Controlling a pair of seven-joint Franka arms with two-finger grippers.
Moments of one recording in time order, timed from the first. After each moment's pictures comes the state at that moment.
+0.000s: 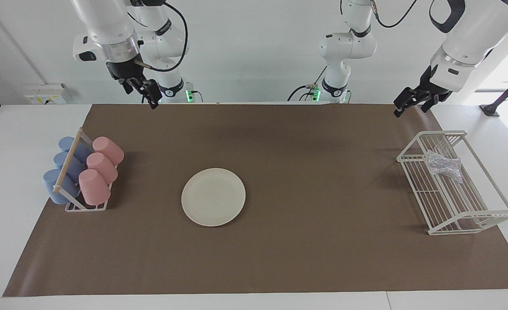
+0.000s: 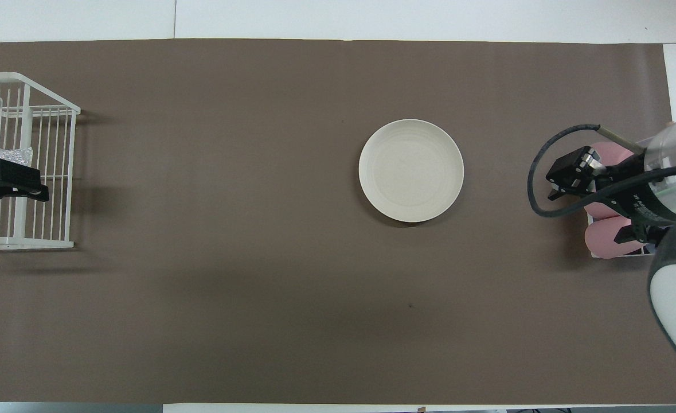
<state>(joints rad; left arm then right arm) -0.05 -0.07 0.02 -1.67 -0.02 1.53 -0.15 0.10 -0.05 0.10 -1.55 0.00 1.39 0.94</state>
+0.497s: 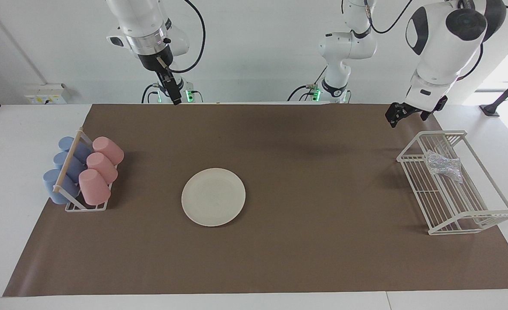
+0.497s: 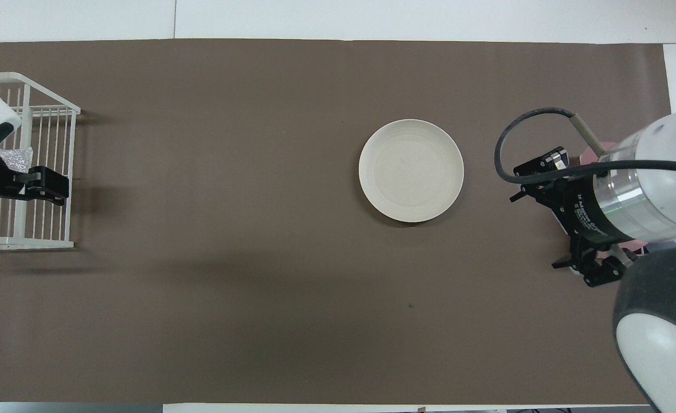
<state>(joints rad) -0.14 -0.01 0.01 -1.74 0.26 1.60 -0.18 0.16 -0.06 0.10 -1.55 0.09 1.40 1.43</state>
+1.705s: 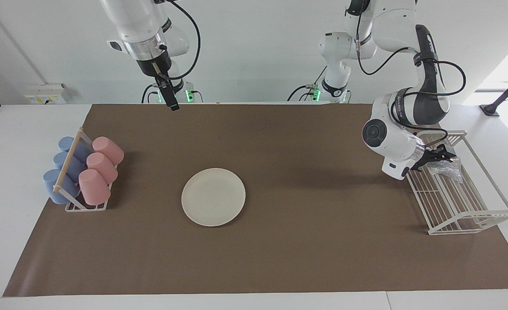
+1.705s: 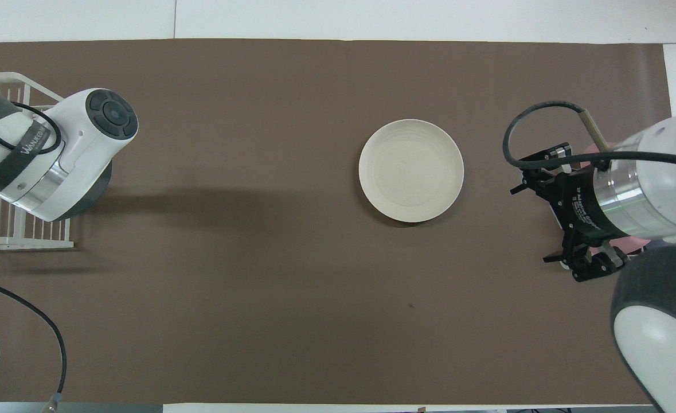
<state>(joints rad) -0.19 0.29 0.01 -1.81 0.98 1.76 -0.36 0.15 -0.09 0.09 -1.63 0.12 1.50 1.47</state>
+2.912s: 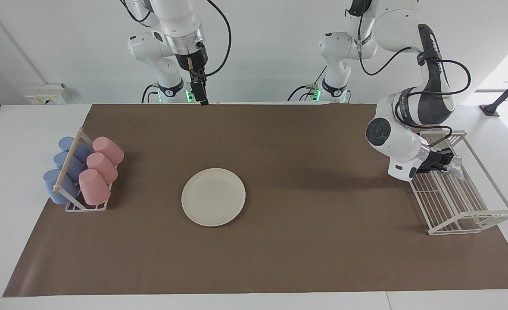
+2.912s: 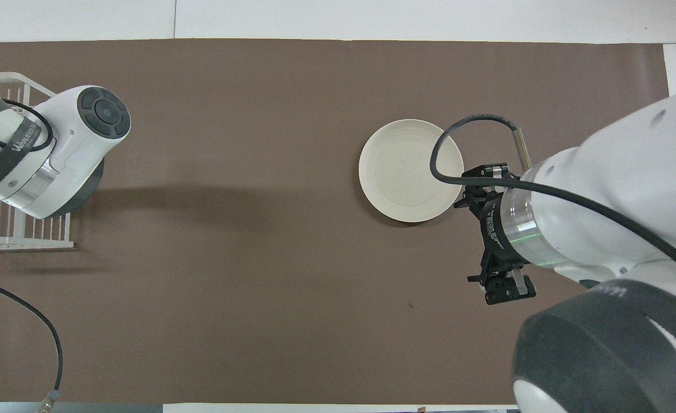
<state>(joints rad) -0.17 0.29 0.02 -1.79 1.01 1.80 -0.47 0.32 -0.07 0.11 -1.63 0.13 1.52 1.90</state>
